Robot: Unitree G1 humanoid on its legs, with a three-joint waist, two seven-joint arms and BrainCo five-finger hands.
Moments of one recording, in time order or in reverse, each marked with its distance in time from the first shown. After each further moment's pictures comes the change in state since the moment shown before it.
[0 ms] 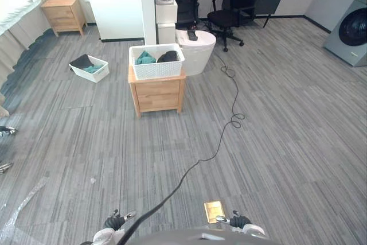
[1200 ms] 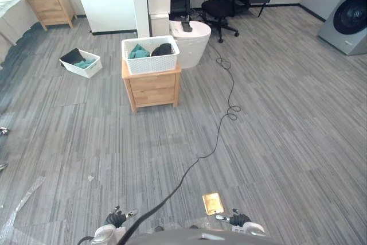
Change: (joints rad) left arm -0.027 0.004 0.001 0.017 0.052 -0.006 0.001; right arm -0.025 -0.003 0.062 -0.003 0.001 -0.003 0.000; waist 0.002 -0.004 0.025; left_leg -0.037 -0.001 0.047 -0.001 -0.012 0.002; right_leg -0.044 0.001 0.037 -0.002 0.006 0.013
